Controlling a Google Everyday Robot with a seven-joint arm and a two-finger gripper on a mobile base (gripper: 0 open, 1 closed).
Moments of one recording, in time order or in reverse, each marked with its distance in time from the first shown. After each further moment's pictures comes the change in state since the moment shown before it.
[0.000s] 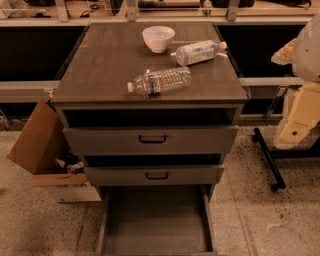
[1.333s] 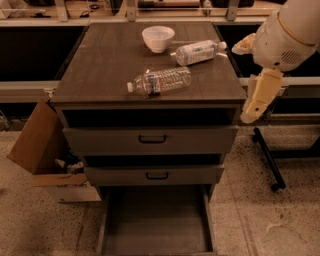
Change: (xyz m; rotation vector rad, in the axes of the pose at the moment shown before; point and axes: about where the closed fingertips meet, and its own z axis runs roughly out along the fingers) arm -0.047 -0.065 0.055 -0.022 -0.180 -0.168
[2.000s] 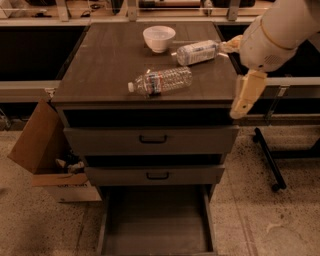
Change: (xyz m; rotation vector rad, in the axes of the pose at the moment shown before) arm -0.004 -0.026 0.027 0.039 0.004 -0.064
